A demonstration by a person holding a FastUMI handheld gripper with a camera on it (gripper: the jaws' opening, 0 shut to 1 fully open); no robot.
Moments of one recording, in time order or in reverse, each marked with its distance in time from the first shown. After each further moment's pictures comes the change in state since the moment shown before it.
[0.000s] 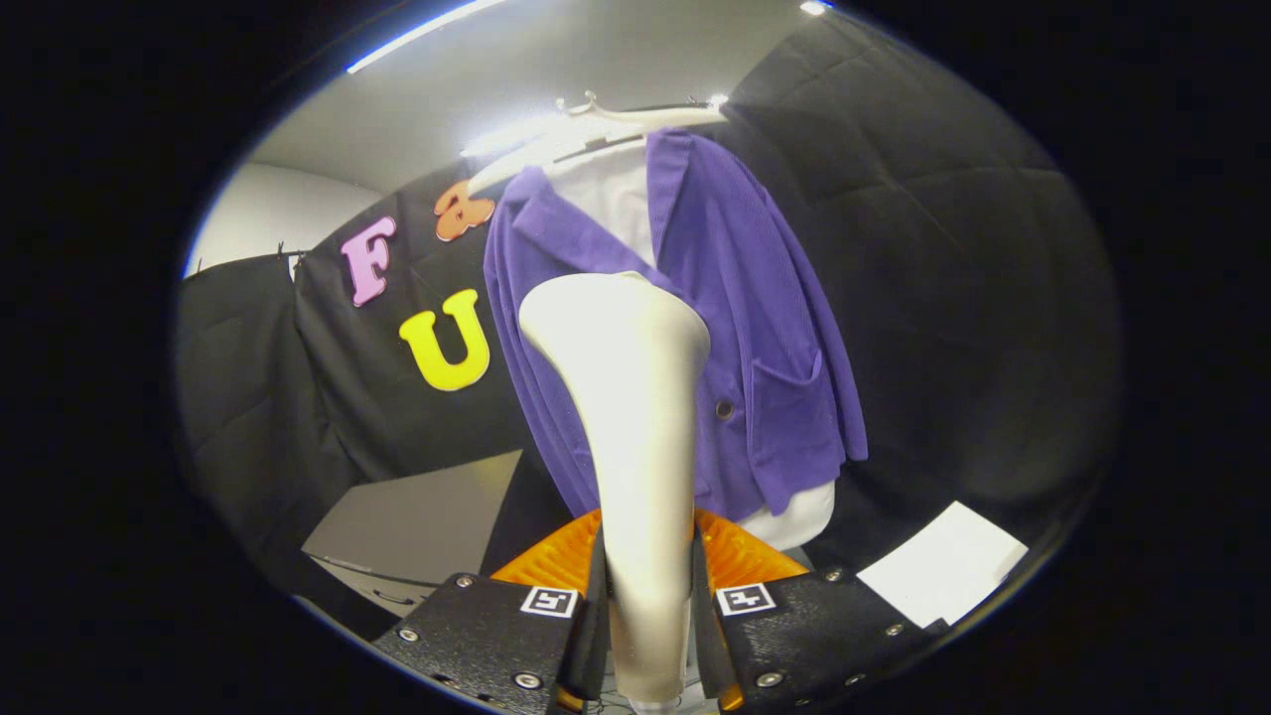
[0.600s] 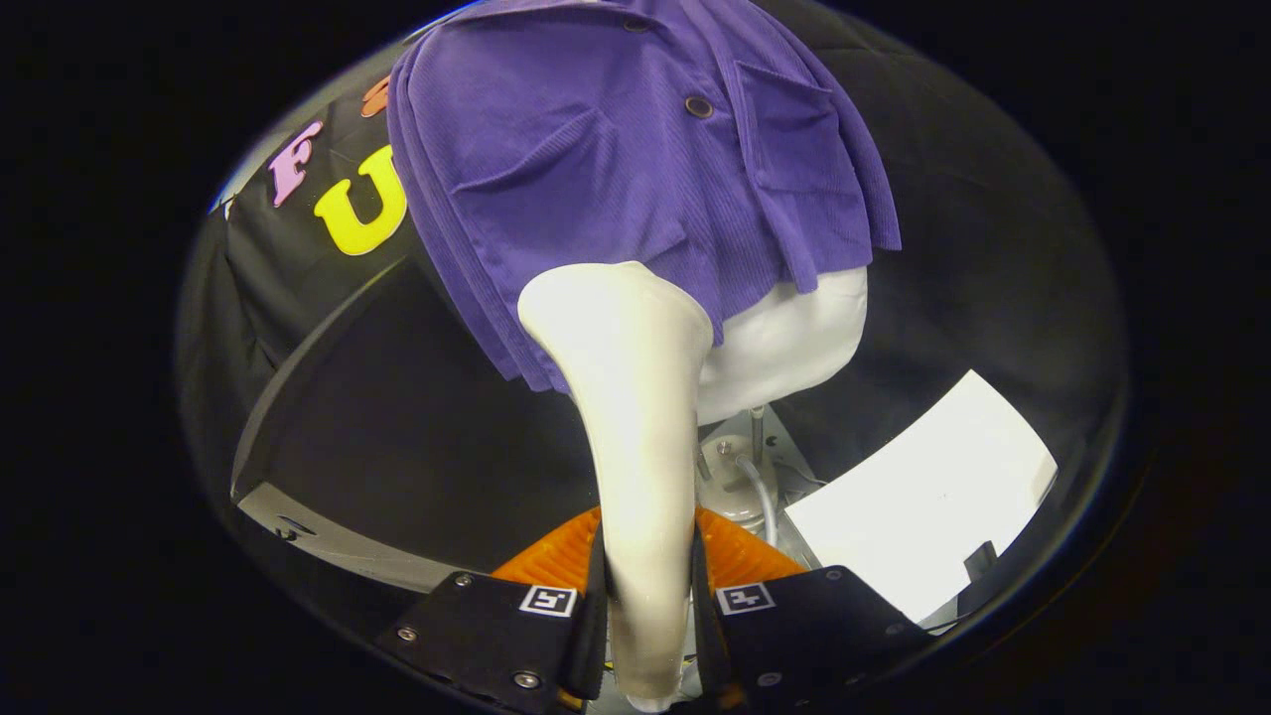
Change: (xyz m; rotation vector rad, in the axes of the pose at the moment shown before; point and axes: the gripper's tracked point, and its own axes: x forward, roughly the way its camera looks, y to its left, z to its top) arm 0.095 -0.032 -0.248 0.050 0.439 -0.113
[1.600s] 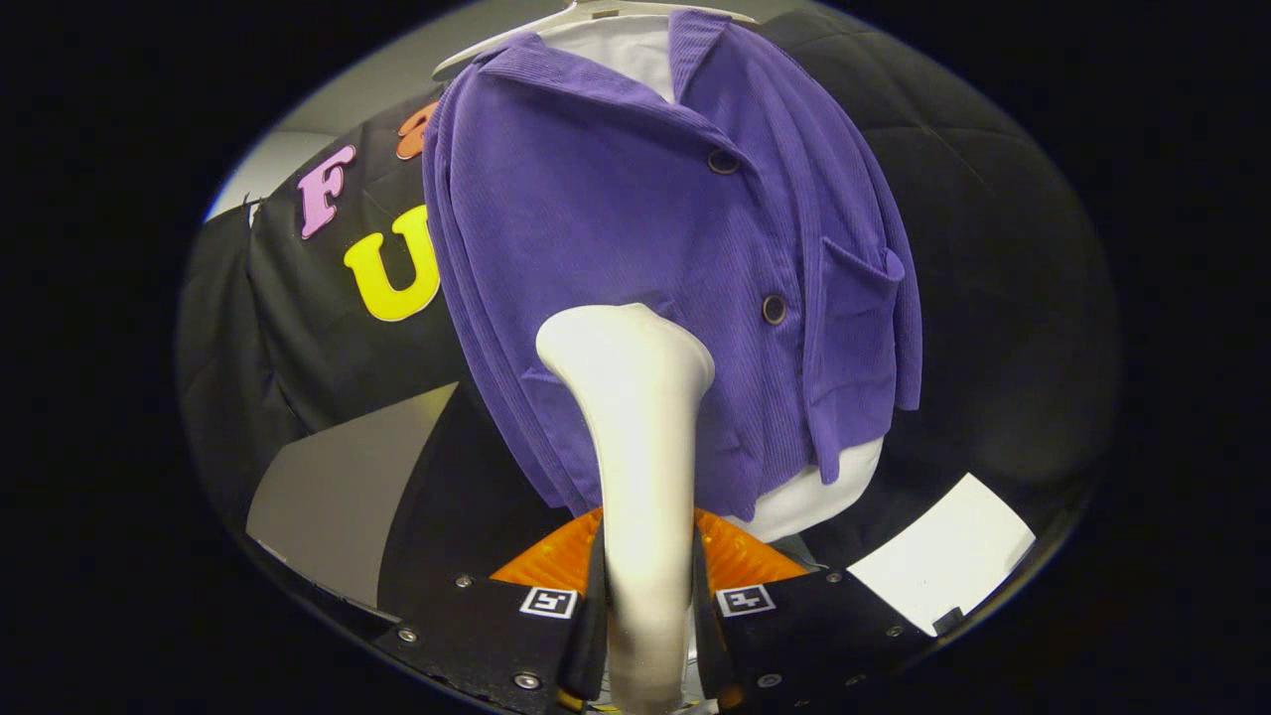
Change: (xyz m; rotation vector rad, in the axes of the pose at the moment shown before) arm -0.001 0.029 0.113 -0.065 -0.189 0.004
